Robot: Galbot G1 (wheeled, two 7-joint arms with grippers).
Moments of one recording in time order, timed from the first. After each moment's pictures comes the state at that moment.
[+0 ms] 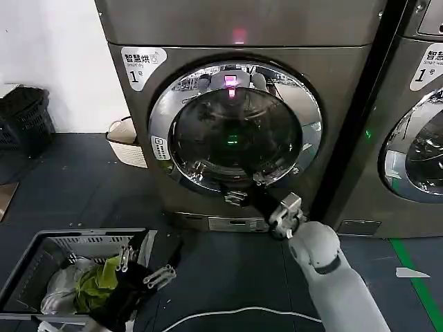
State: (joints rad) left arm 1.88 -1.45 -0.73 -2.44 -0.20 0.00 0.38; right arm -0.87 1.30 0.20 1.86 0.24 -0.33 -0.36
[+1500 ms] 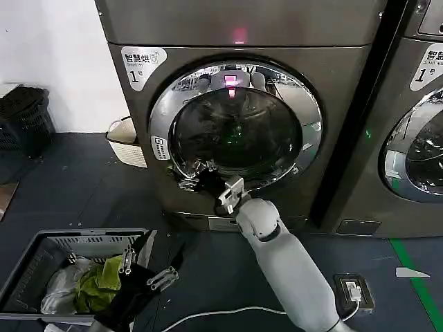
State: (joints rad) left arm 1.88 -1.47 -0.69 -2.42 -0.15 -0.02 0.38; right arm -0.62 1.50 -0.03 1.54 0.21 -0.26 -0.31
